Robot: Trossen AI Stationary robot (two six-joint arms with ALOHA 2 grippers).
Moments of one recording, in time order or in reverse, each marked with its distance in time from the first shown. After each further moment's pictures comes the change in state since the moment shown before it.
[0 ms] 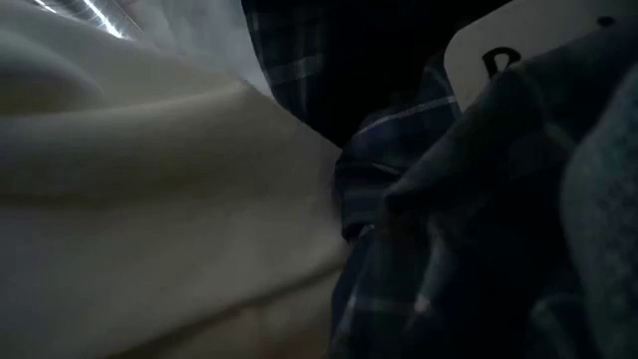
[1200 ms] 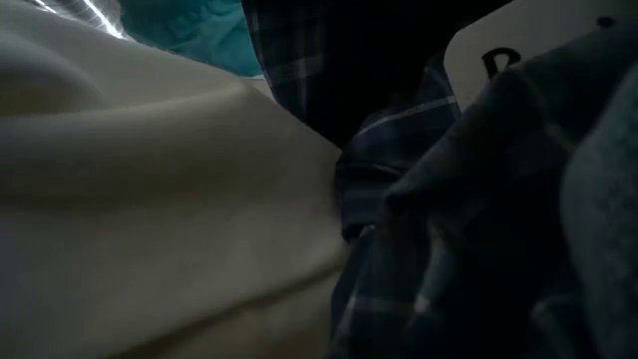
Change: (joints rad) left arm 0.206 -0.084 0.111 0.901 0.282 1.022; right arm 0.000 0.000 0.000 -0.010 0.000 -0.004
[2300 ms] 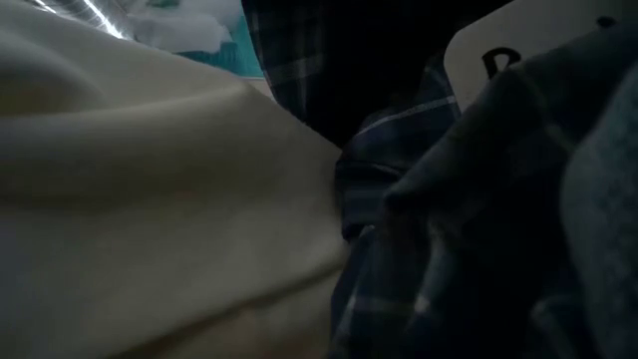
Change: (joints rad) left arm 0.585 0.005 0.020 -0.928 -0.002 -0.962; right arm 0.000 0.000 -0.001 0.000 0.000 -0.030
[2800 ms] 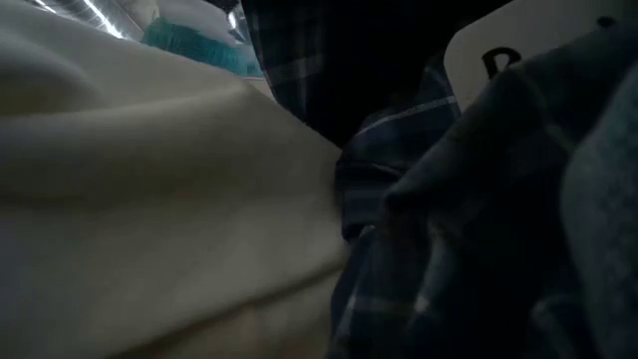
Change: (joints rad) left arm 0.024 0.007 -0.124 -0.685 0.291 -0.582; right arm 0.000 0.000 0.002 -0.025 0.000 -0.004
